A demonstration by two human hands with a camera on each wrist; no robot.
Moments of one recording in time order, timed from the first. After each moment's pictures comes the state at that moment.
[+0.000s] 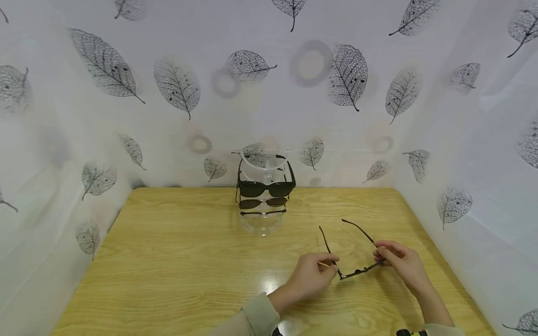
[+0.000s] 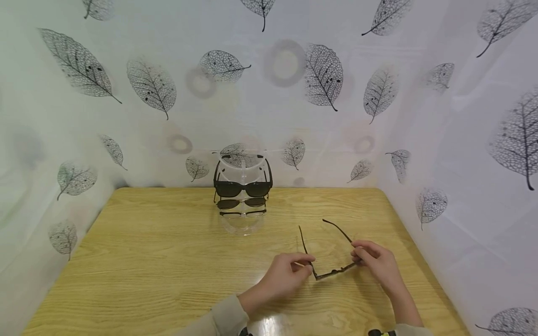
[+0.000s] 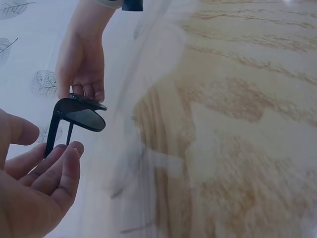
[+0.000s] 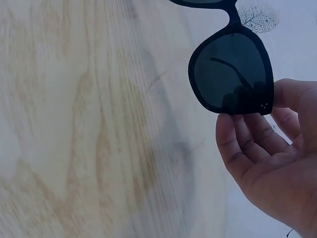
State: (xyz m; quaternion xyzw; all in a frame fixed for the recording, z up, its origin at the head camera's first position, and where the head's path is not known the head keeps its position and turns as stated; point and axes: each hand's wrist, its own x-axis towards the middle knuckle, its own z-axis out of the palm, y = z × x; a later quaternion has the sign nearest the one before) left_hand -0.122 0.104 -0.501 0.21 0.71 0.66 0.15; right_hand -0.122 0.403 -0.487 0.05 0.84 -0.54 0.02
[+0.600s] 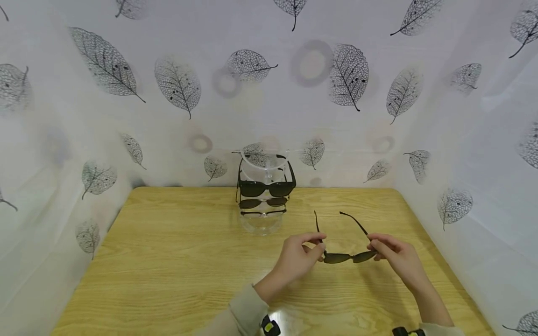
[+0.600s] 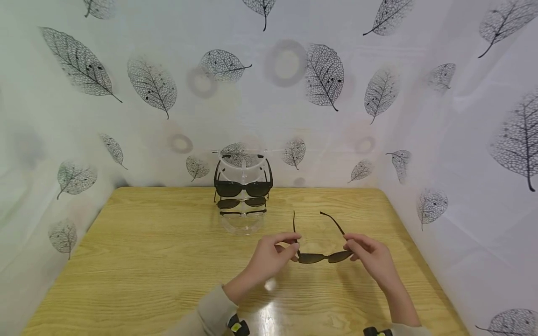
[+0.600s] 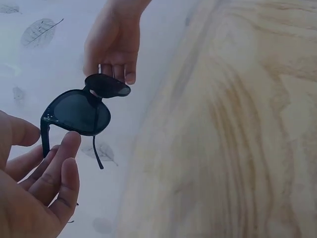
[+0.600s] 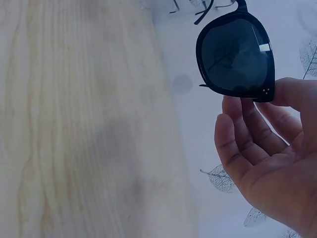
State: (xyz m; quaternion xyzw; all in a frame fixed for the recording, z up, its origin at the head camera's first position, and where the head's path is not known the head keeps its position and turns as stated) left_hand -0.142 0.075 -0.471 0.19 0.71 0.67 0.08; right_hand -0.121 0.374 -0.454 0.02 0.86 -0.51 0.00
